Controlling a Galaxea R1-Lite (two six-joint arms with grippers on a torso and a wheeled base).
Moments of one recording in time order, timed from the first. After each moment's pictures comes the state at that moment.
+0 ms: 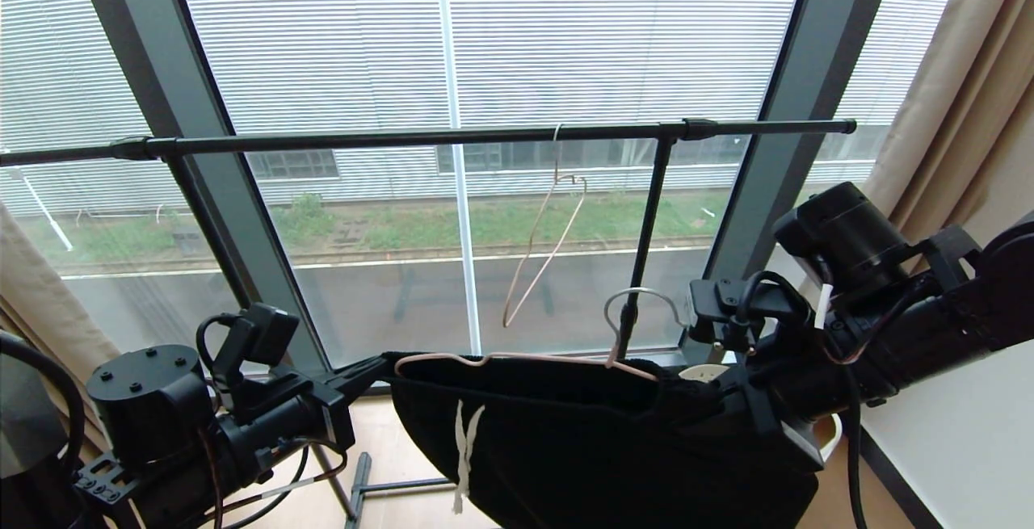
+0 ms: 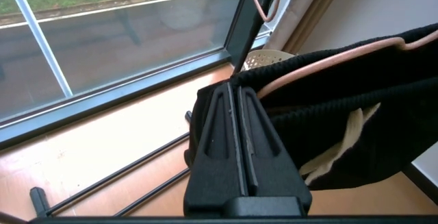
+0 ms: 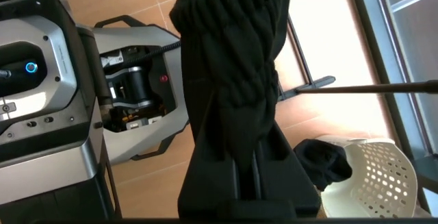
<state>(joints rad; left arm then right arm) -0.27 1.91 -0.14 -1.57 -0.32 -0.13 0.46 1.68 -1.14 0.54 0.44 -0.66</state>
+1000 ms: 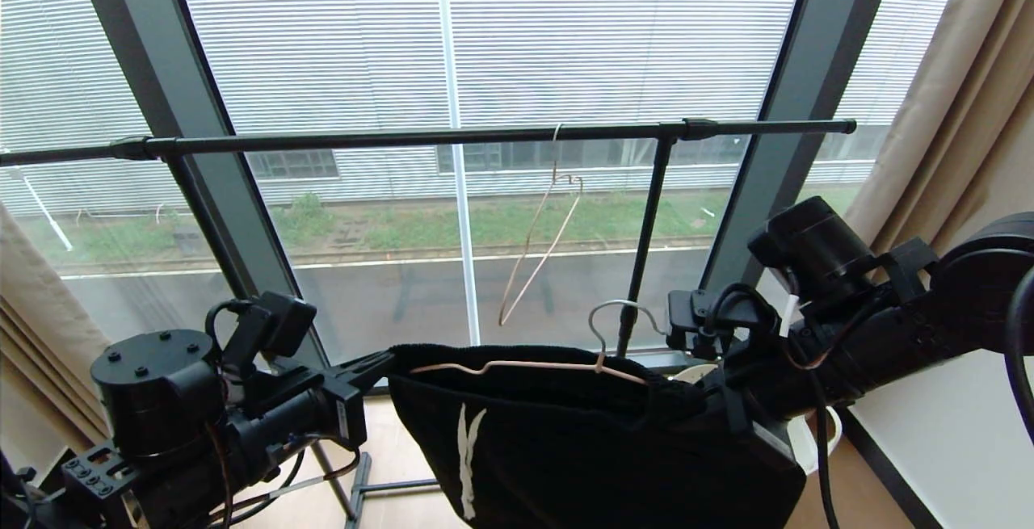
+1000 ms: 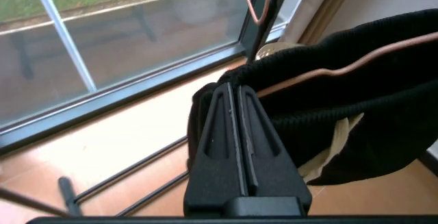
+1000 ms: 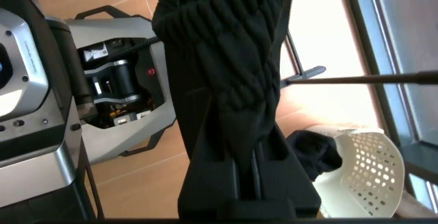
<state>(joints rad) -0.38 1.75 -0.24 -1.25 -0.16 -0.07 0.48 1.73 -1.12 0.47 0.38 -0.66</state>
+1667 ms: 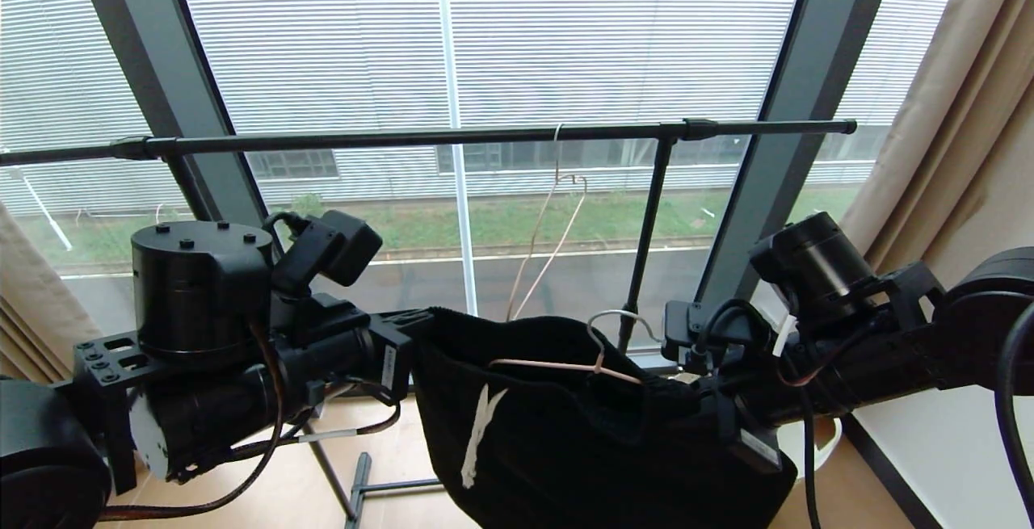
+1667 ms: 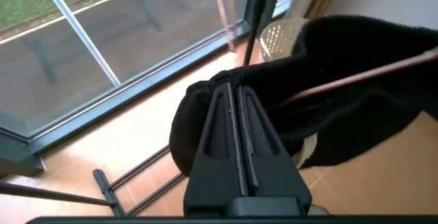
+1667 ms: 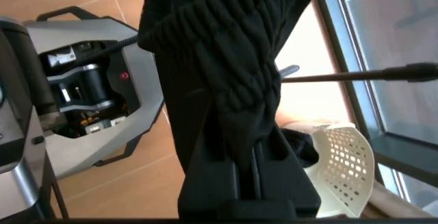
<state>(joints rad) -0.57 1.56 -0.65 -0.55 0.00 0.03 0.50 1.72 -1.01 0.30 0.29 -0.65</state>
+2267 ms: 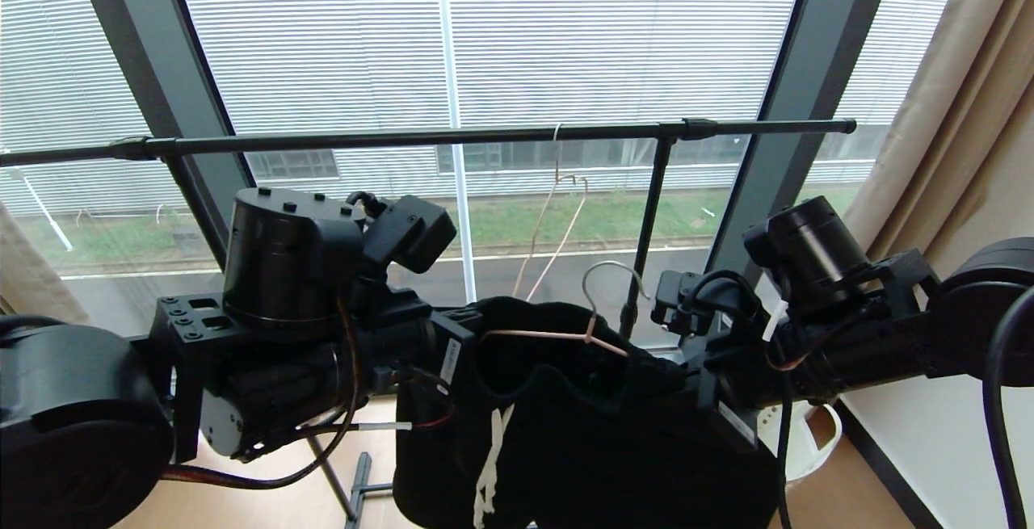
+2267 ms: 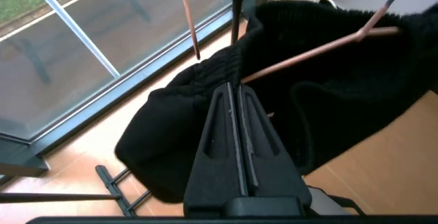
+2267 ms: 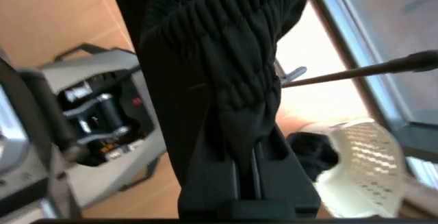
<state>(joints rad) -0.71 1.63 -0.86 -0.33 0.09 0.03 0.52 1.73 -1.05 0.26 0.29 -0.45</state>
